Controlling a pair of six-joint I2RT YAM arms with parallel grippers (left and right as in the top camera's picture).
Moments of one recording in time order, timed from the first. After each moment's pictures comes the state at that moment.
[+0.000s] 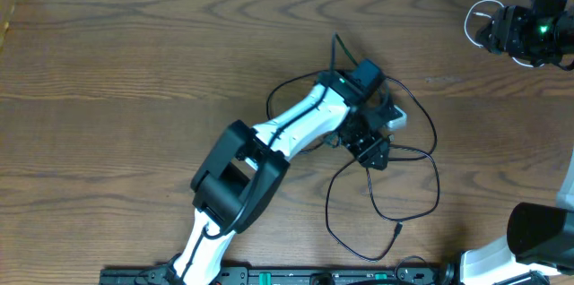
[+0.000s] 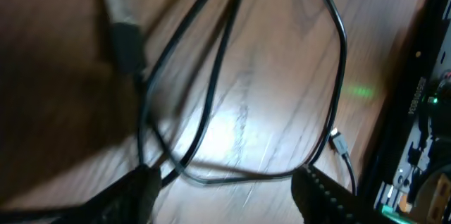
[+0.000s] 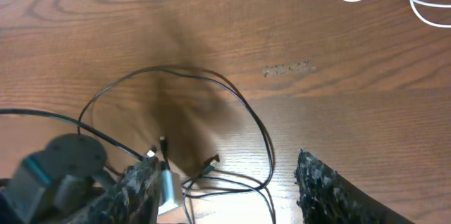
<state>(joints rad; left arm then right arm) -0.76 2.16 1.61 -0.87 0.62 0.22 -0.22 1.74 2.00 -1.37 -0.34 0.01</state>
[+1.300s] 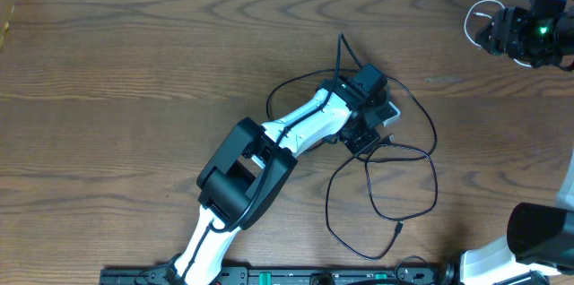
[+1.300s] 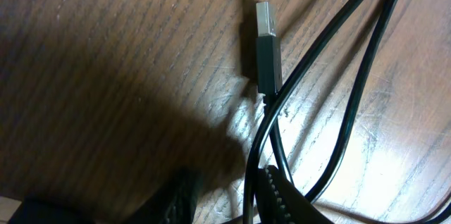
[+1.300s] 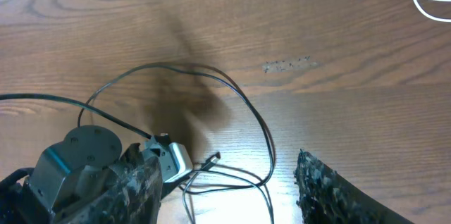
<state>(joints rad) -0.77 2.20 1.58 -0.74 0.36 0.19 -0.22 1.74 2.00 -1.38 -0.34 0.01</state>
